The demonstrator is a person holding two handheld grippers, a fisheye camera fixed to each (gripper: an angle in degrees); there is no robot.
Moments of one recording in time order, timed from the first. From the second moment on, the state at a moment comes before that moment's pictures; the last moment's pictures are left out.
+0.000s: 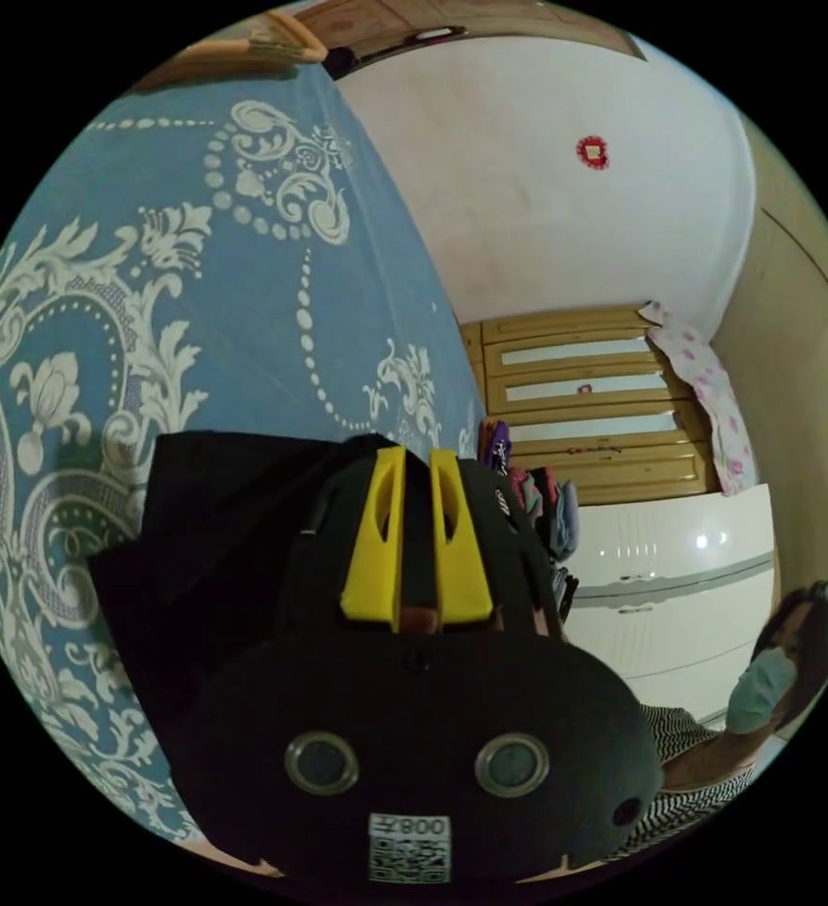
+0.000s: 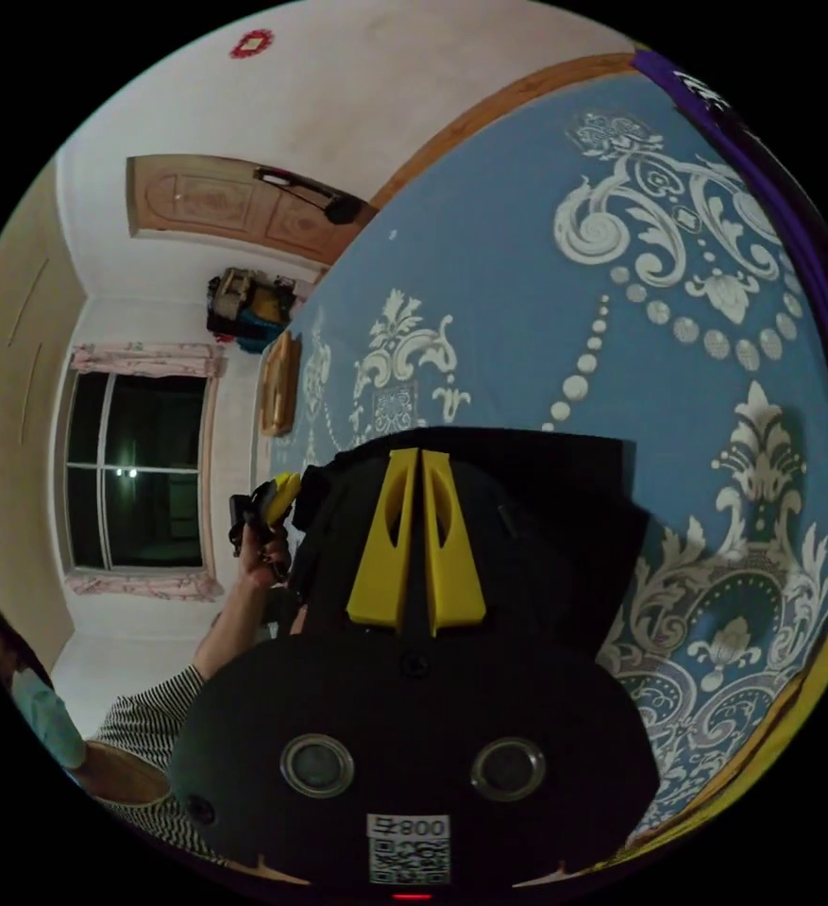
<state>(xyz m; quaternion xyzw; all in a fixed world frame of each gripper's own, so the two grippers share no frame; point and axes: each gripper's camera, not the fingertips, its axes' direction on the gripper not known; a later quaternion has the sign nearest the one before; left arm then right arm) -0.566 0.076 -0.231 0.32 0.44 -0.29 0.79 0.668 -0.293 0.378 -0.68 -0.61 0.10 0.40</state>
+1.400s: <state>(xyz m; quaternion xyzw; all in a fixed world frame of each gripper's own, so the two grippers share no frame) -0.565 0.095 -0.233 0.21 0.40 -0.26 0.85 0.552 -0.287 0.275 -0.67 -0.66 -0.01 0.34</state>
